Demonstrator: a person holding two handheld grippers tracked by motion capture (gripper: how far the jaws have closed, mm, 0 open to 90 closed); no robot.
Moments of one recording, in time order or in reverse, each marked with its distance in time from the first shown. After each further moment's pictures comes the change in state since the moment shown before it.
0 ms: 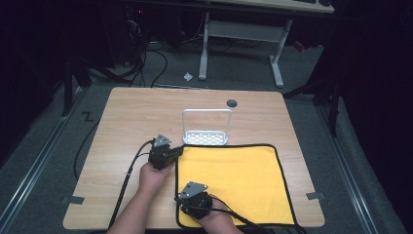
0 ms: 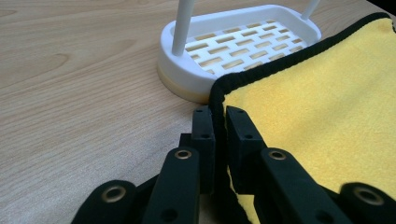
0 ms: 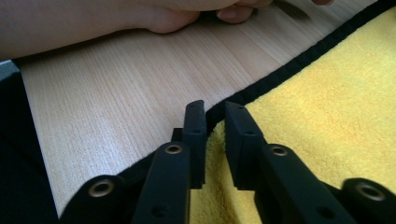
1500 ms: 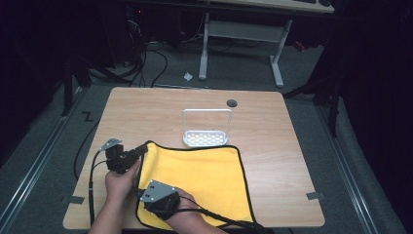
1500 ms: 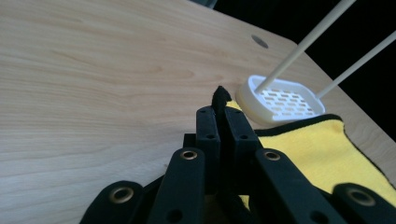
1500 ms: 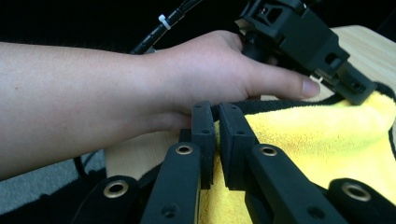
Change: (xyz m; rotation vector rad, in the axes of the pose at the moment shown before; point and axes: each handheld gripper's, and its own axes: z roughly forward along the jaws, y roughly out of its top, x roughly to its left) left arm 0.063 -0.024 -0.106 -0.216 0.051 -0.330; right arm 0.058 0.088 -0.001 -0.259 0.067 -0.164
